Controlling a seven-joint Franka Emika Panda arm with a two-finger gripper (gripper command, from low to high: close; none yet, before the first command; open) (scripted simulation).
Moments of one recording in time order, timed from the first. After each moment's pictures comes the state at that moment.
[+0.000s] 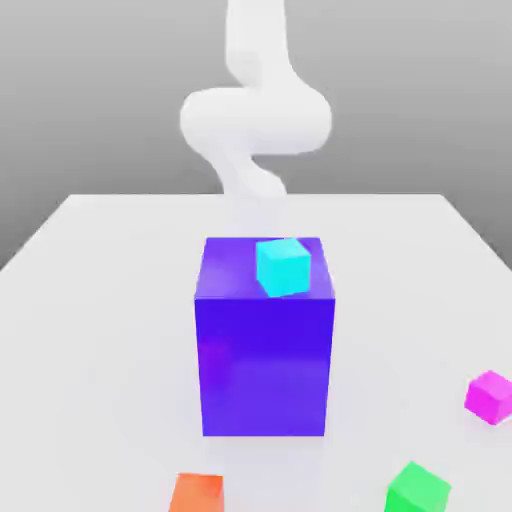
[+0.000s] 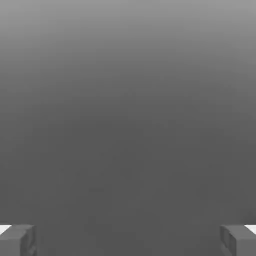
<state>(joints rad) 0.01 -0.71 0.05 -2.32 -0.02 2.34 0.83</state>
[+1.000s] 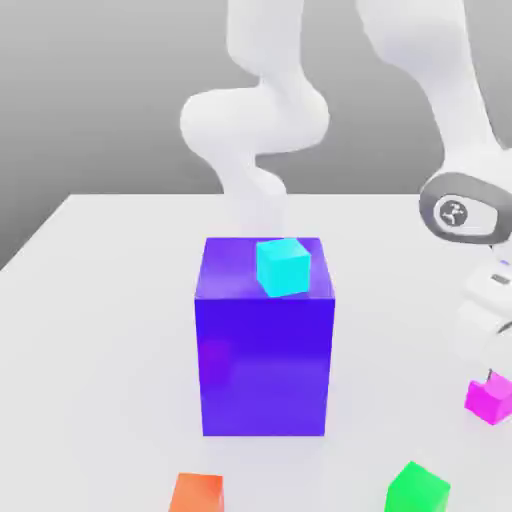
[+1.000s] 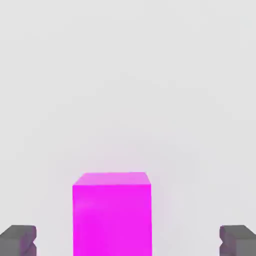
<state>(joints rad) 0.35 0.38 0.37 -2.46 -0.40 2.79 1.27</state>
